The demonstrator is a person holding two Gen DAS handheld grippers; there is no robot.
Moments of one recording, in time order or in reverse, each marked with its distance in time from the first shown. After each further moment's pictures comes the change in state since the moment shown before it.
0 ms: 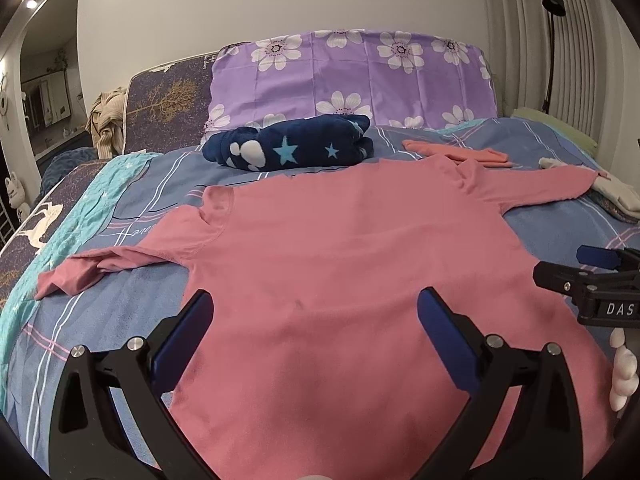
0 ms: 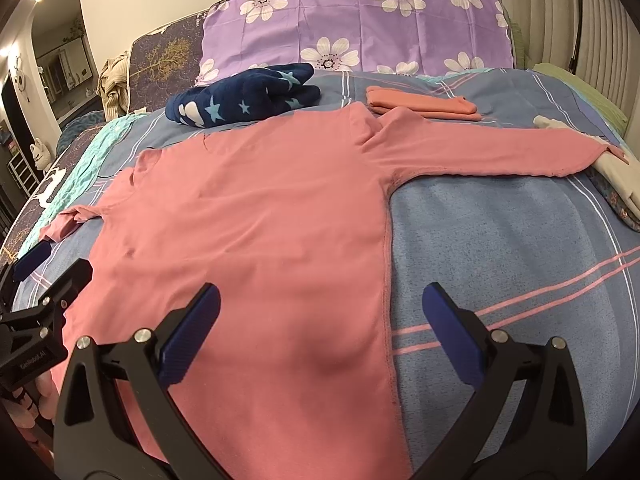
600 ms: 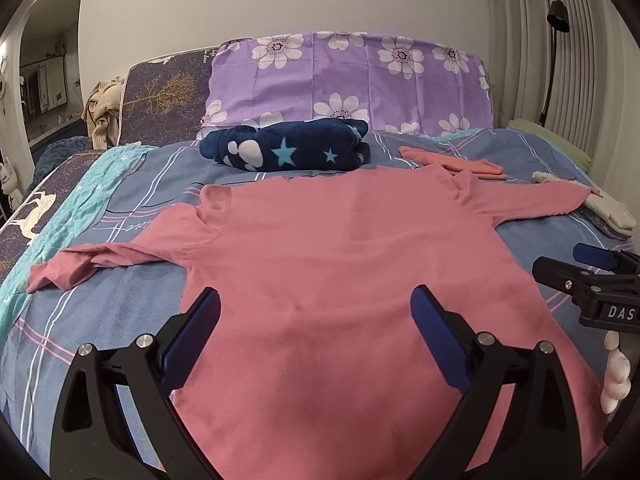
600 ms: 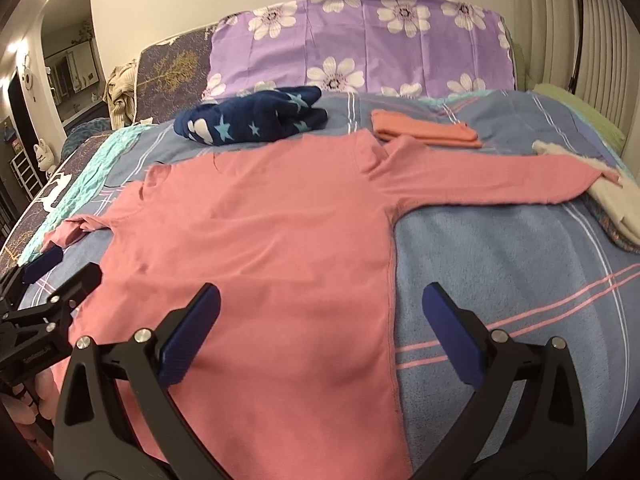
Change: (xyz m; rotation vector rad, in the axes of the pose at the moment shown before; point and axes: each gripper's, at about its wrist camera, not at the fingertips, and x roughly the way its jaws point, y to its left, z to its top) left arm -0.004 0.012 0.008 -0.055 0.003 -0.043; right arm -0.020 0.011 0.012 -0.033 -0.072 -0.002
